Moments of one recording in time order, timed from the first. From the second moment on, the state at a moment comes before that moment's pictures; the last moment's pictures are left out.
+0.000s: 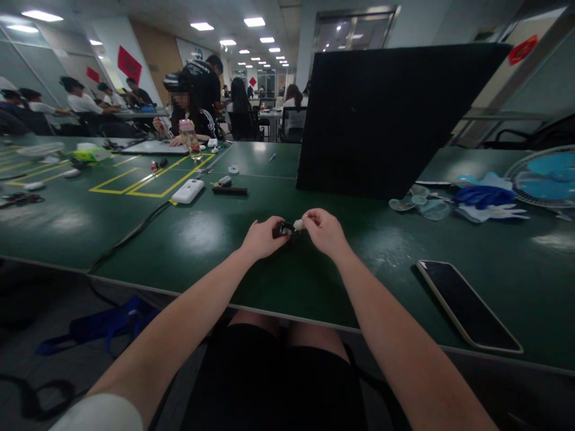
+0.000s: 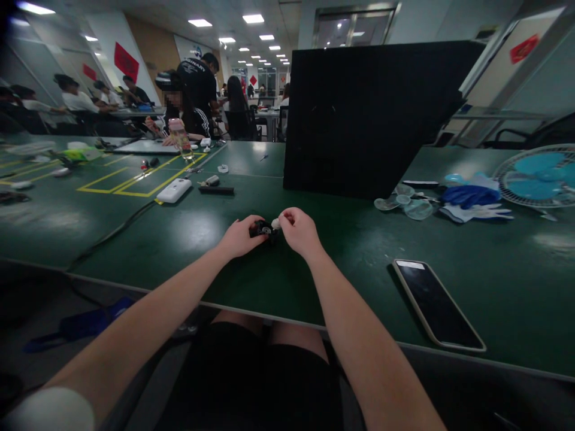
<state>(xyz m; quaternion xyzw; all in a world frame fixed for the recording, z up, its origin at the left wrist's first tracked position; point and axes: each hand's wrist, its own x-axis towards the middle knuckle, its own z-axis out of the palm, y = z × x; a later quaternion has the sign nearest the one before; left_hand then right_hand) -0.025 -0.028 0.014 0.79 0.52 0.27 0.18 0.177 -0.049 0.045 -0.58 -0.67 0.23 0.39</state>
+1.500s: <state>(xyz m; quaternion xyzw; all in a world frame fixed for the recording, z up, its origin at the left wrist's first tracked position) -0.297 0.003 0.030 0.62 0.73 0.27 -0.09 0.191 -0.030 0.026 -0.62 -0.74 0.20 0.20</state>
